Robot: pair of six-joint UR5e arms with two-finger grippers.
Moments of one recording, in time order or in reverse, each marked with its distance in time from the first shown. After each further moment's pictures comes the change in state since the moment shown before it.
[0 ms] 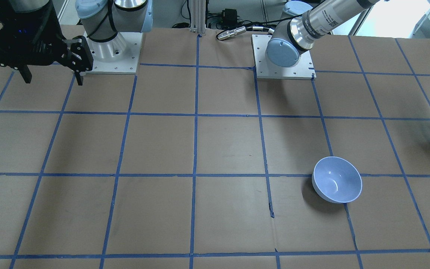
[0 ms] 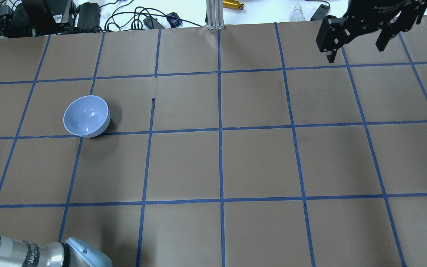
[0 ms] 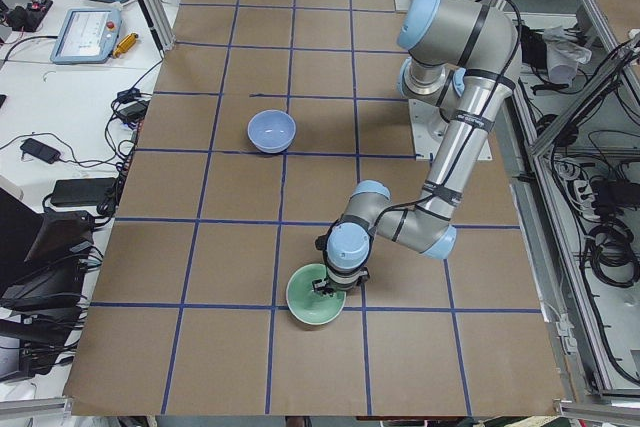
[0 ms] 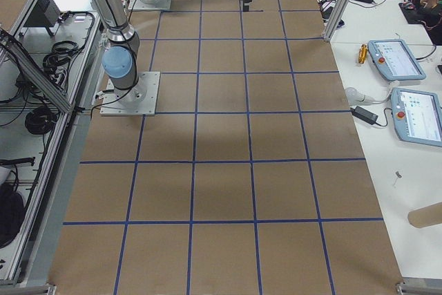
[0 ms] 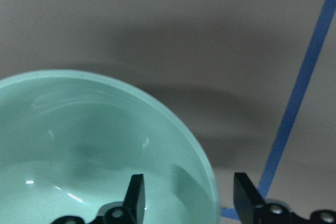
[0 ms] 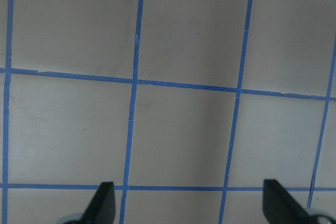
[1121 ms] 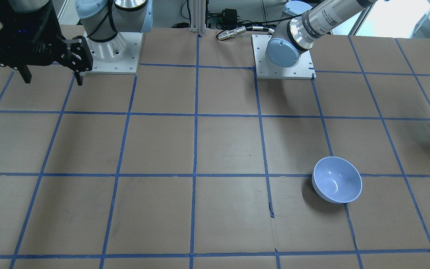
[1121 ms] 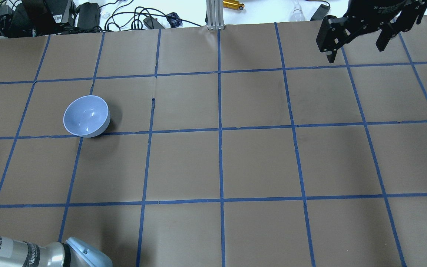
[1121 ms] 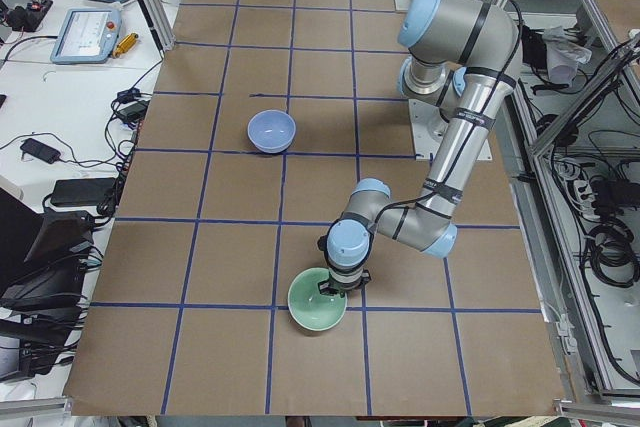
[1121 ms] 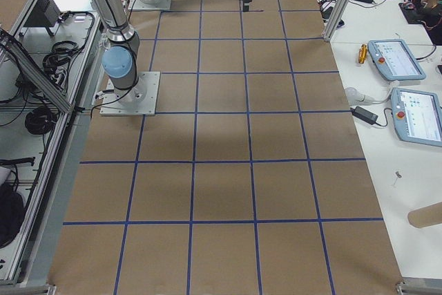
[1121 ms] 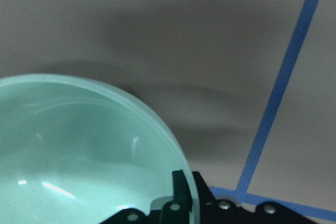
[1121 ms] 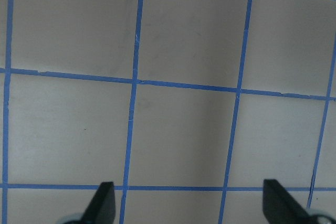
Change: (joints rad) left arm -0.002 0.013 -0.007 -0.002 0.037 0.003; right arm 0.000 0.000 0.000 0.000 0.000 0.000
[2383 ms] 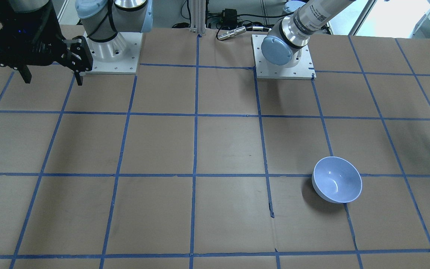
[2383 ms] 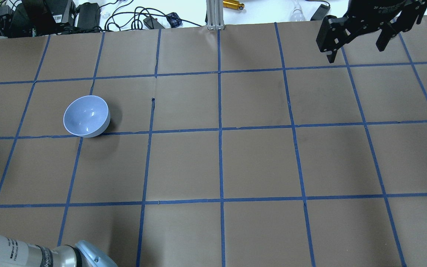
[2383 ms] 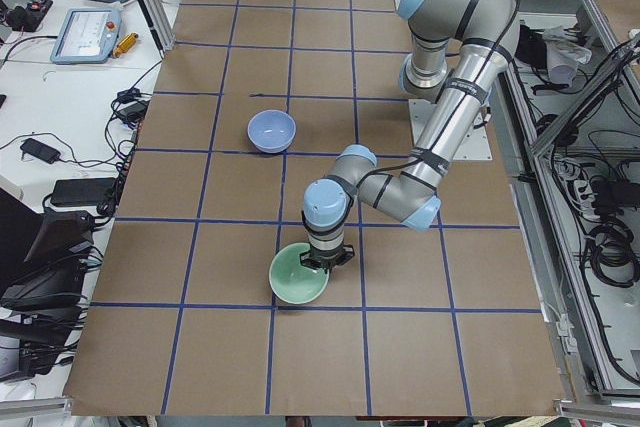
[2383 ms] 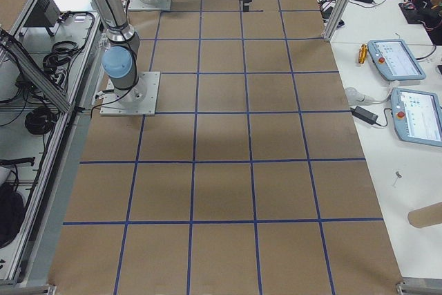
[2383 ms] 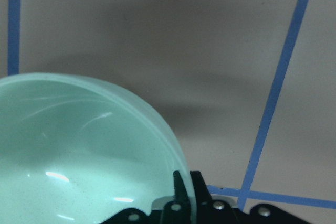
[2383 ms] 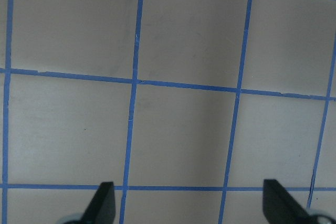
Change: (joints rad) left arm -0.150 0.117 0.006 -0.091 0.039 -0.032; right arm 0.000 0.000 0.000 0.000 0.000 0.000
